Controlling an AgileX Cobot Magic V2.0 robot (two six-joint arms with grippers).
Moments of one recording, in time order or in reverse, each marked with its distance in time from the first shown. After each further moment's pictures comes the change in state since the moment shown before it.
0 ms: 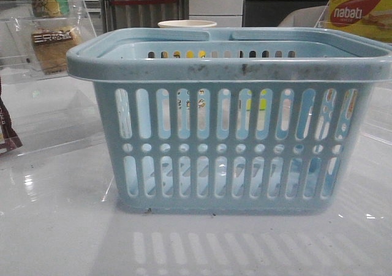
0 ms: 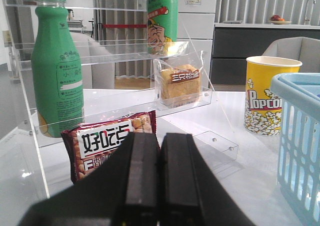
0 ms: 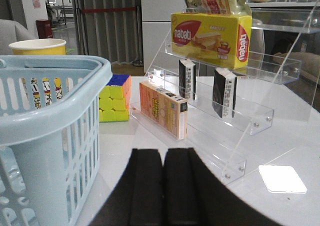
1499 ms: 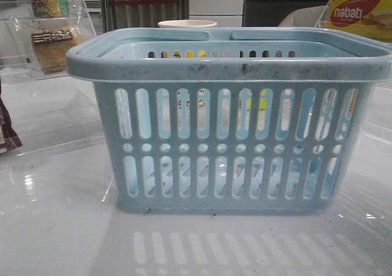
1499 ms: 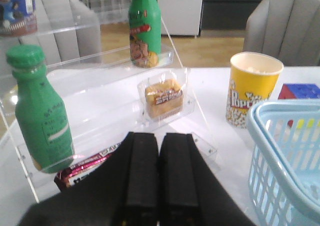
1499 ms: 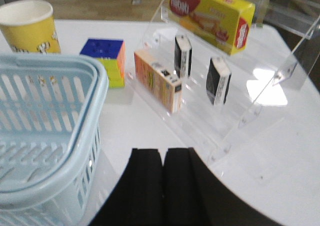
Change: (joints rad) left arm 0.000 0.534 -0.745 0.000 0.519 0.000; right arm 0.000 0.554 -0.711 -0.017 0.574 0.002
